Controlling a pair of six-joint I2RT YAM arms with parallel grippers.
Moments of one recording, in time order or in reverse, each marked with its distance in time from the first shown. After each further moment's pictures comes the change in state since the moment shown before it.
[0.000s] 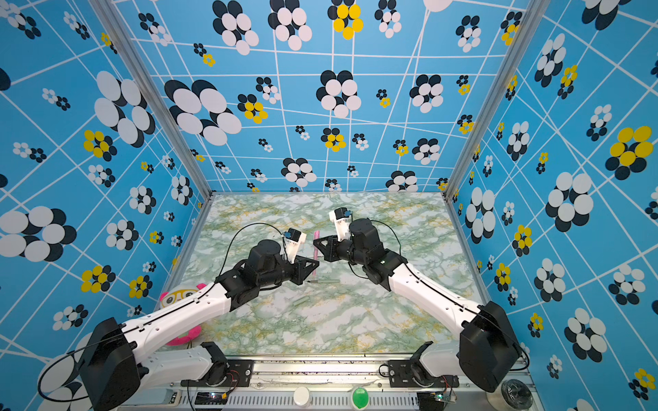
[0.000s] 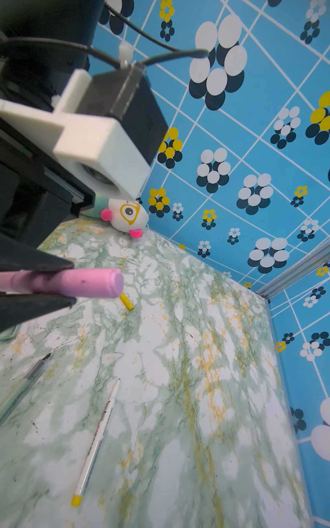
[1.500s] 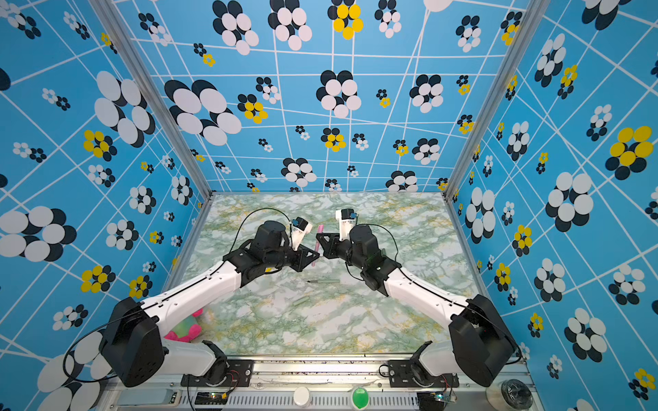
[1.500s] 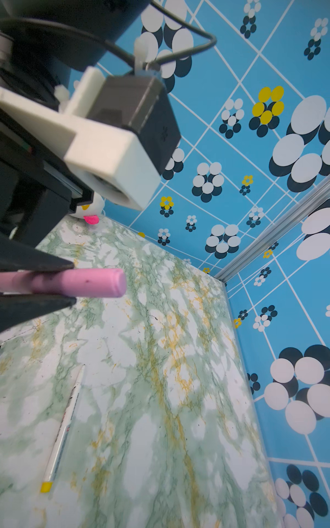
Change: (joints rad) left arm 0.113 0.167 0.191 -0.156 0.144 0.181; right arm 0.019 0.038 -0.120 0.276 0.161 0.087
